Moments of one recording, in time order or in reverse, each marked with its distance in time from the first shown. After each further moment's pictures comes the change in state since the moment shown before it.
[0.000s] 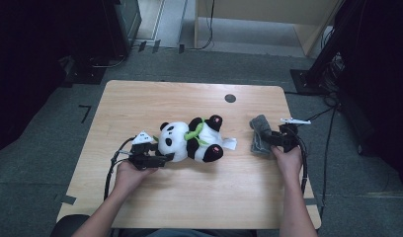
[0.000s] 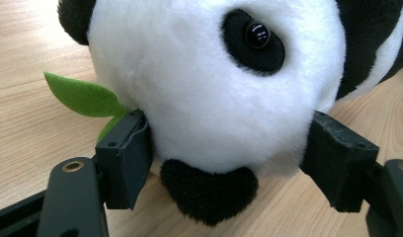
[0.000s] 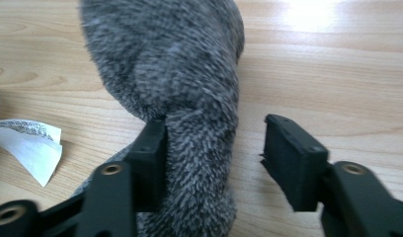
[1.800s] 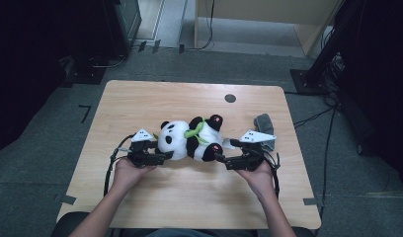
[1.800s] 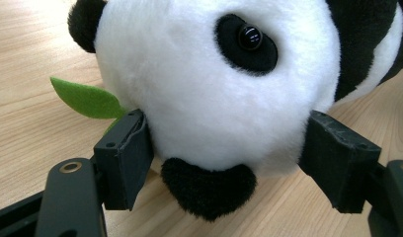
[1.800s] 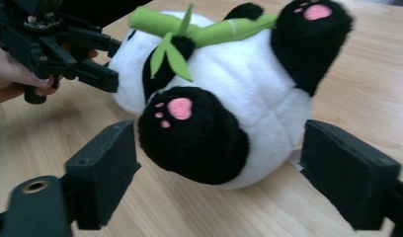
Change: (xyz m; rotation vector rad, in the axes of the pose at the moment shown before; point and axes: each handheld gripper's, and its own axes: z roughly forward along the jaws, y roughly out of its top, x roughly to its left) left arm 0.002 0.008 -0.003 0.009 0.008 0.022; right arm 0.159 -0.025 -0.041 -0.111 0.418 -0.352
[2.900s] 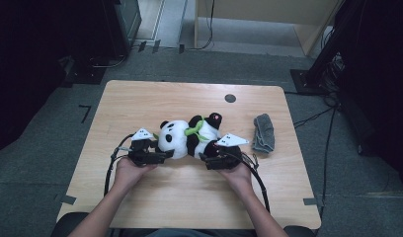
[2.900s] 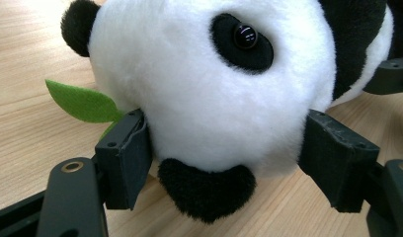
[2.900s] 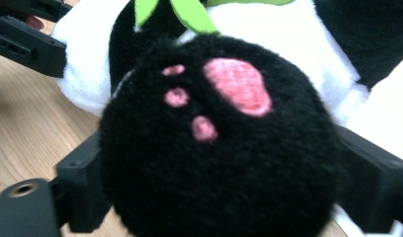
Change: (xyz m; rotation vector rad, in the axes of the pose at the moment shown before) left arm 0.002 0.002 0.002 -0.009 -0.012 -0.023; right arm 0.011 -0.017 0.067 -0.012 -0.119 -0.092
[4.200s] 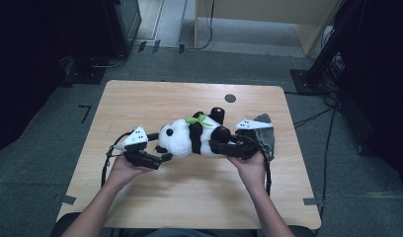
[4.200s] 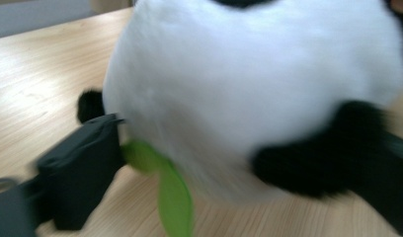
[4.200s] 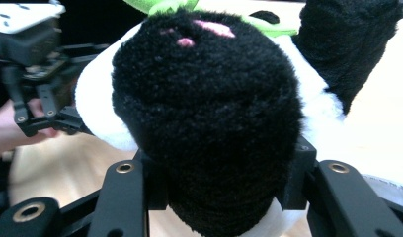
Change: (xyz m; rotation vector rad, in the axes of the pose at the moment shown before) left arm -0.002 0.007 -0.020 -0.168 -0.149 0.241; right arm -0.013 0.055 -0.062 0.004 0.160 0.218
